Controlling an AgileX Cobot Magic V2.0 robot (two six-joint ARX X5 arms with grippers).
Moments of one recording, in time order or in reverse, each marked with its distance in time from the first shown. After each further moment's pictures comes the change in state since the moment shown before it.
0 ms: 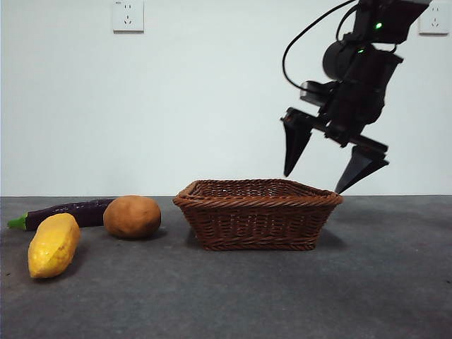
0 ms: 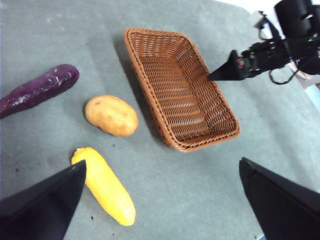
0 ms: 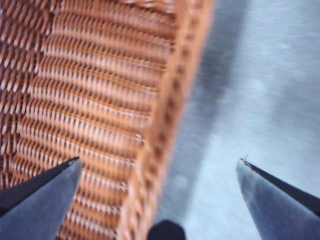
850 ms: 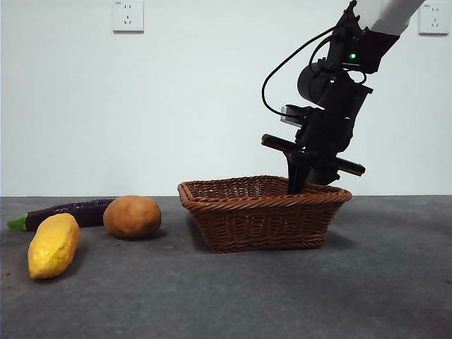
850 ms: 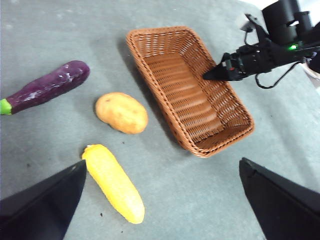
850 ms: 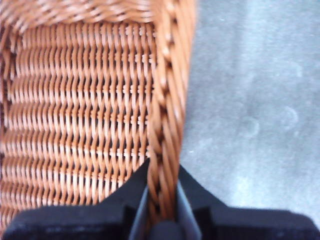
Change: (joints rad) left arm 0.000 0.012 0.000 0.000 -0.038 0.000; right arm 0.051 0.087 0.008 0.128 0.082 0.116
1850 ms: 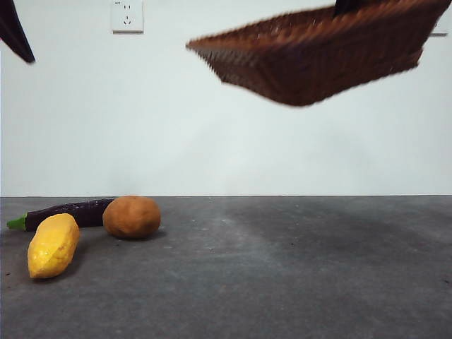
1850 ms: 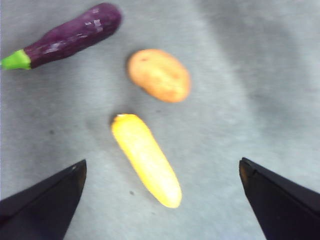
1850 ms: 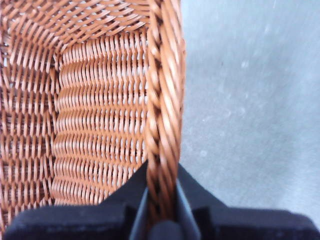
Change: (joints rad) left arm -0.116 0.240 0.000 0.032 -0.205 -0.020; right arm -0.001 -0.626 -0.001 -0.364 -0.025 -0.124
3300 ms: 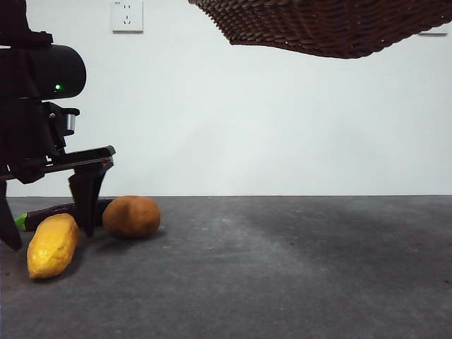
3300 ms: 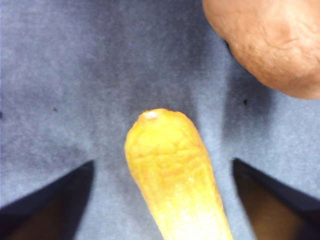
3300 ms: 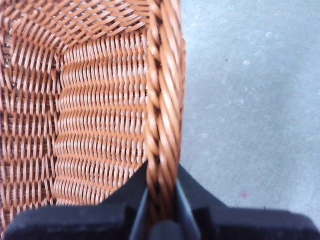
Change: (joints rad) left arm -0.300 0.558 0.001 0.235 -0.382 -0.322; right arm 0.000 -0.135 0.000 -0.124 -0.016 -0.076
